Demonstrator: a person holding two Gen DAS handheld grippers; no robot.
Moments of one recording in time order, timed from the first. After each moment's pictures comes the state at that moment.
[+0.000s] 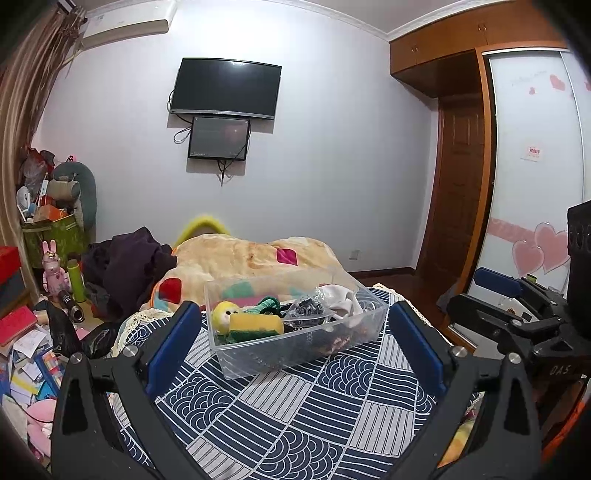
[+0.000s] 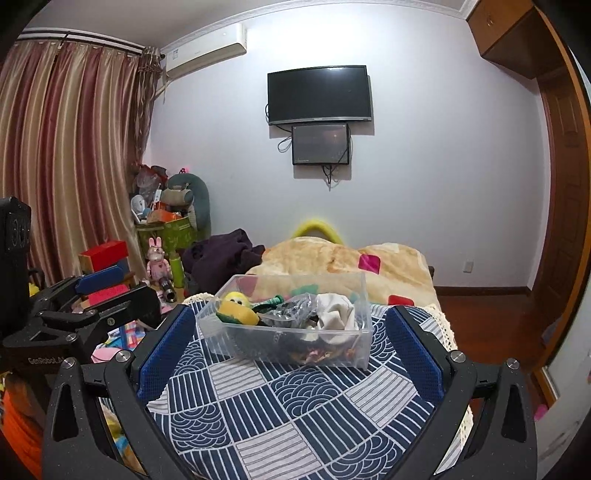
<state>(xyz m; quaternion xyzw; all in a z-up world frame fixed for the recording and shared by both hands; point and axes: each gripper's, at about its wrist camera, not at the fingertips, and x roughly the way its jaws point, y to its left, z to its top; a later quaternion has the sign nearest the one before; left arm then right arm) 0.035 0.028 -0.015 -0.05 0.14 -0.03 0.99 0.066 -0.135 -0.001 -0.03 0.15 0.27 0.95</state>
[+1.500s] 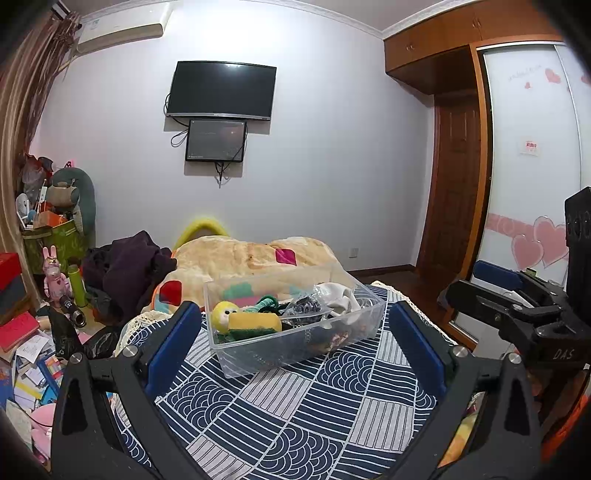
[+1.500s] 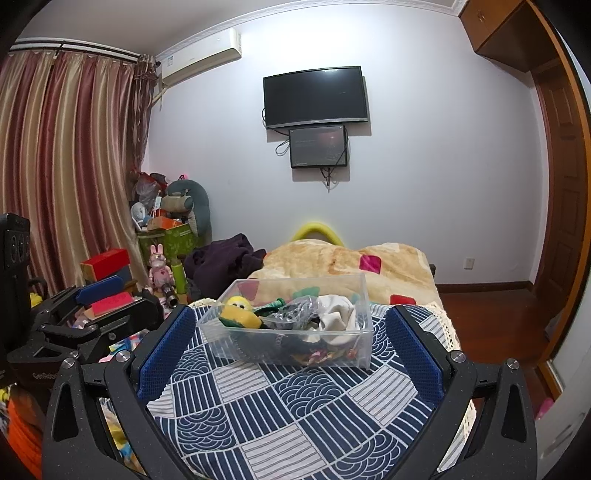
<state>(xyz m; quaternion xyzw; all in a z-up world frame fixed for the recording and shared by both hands) 0.028 0.023 -0.015 -0.04 0.14 -0.04 0.99 0.063 -0.137 0.007 -0.02 0.15 0.26 0.95</state>
